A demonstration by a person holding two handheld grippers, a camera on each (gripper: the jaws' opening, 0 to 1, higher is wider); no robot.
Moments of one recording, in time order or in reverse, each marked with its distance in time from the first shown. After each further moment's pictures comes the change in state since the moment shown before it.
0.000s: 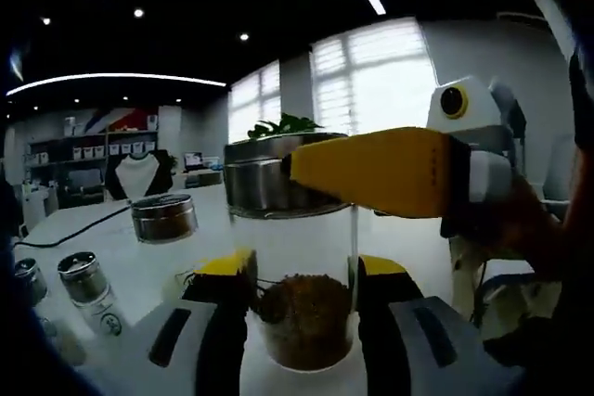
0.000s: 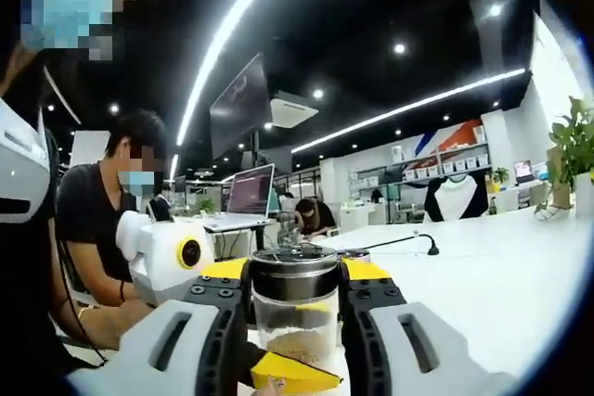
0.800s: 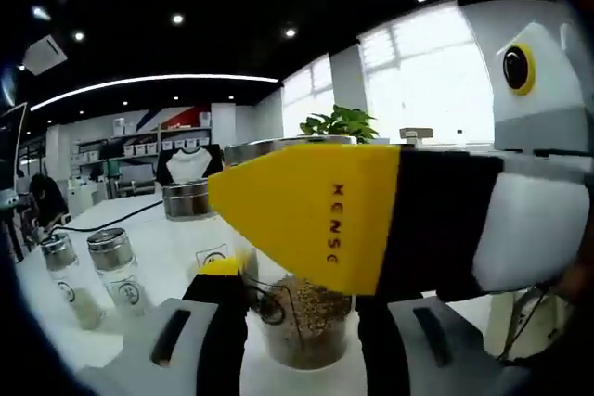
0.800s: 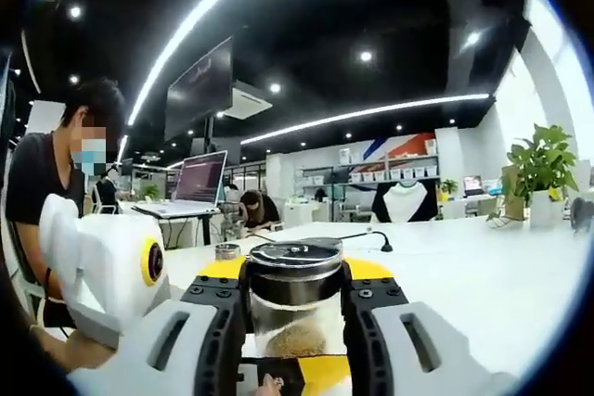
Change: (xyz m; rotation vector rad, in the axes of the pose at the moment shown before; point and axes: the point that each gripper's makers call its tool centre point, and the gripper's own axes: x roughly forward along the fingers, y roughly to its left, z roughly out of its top) left arm 0.000 0.012 -0.015 0.000 0.042 0.257; right arm 0.009 -0.009 -0.020 -0.075 0.033 -0.245
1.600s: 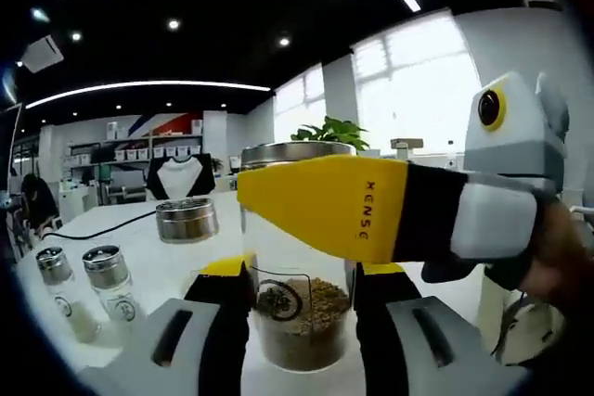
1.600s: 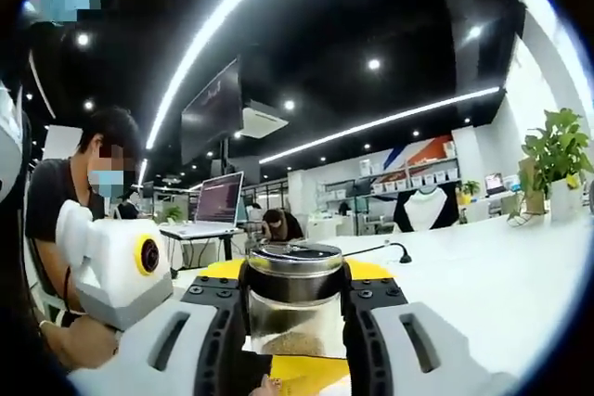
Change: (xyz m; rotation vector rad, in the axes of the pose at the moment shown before) left arm -0.001 -0.005 0.022 -0.019 -0.053 -0.079; right arm -0.005 -0.013 0.020 0.072 -0.094 0.144
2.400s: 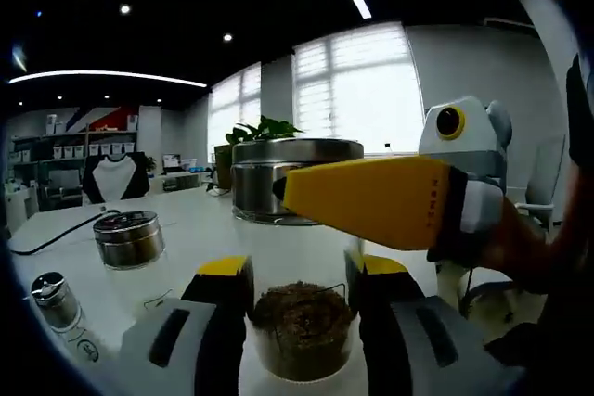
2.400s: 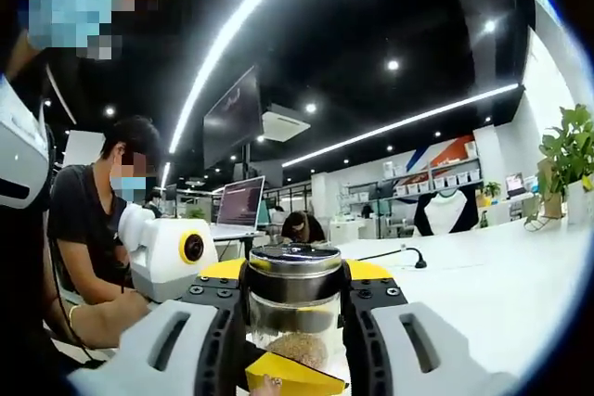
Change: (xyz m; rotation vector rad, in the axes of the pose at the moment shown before) left arm 0.013 -0.029 0.005 -0.039 -0.001 -0.335; right arm -0.011 0.003 0.007 0.007 -0.012 0.100
